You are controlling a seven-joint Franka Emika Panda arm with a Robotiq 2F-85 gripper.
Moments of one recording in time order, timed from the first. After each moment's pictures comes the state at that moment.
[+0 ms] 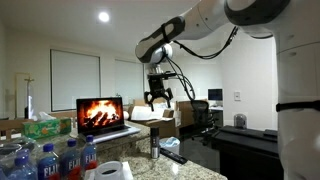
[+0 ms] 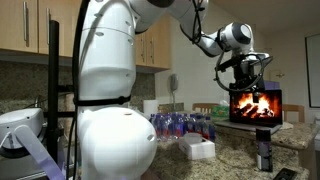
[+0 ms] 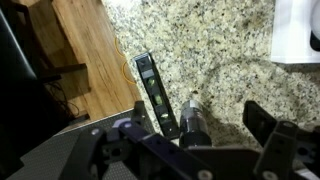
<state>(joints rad) -0.04 0.01 -0.07 -1.78 -0.09 1.62 0.36</state>
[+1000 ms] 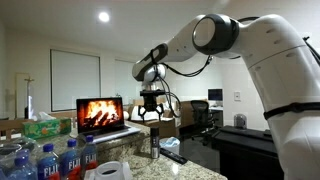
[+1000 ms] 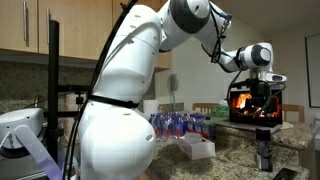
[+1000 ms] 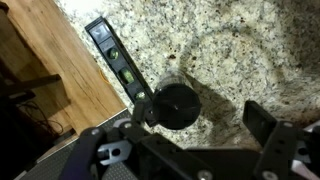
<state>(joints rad) -0.06 0.32 -0.11 -1.58 0.05 1.75 0.45</state>
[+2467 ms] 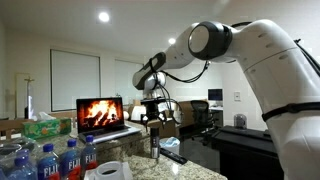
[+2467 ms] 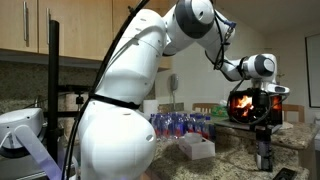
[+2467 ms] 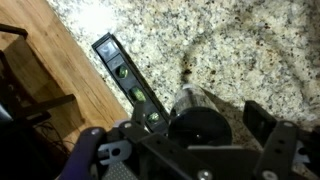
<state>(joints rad) -0.06 0.37 -0.13 -1.61 0.04 1.74 0.50</state>
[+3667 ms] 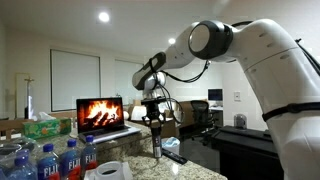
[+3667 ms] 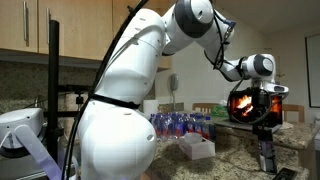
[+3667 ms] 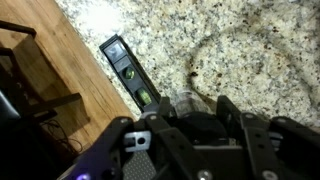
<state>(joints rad) -0.05 0.36 -0.13 -1.62 0.02 1.72 0.50</state>
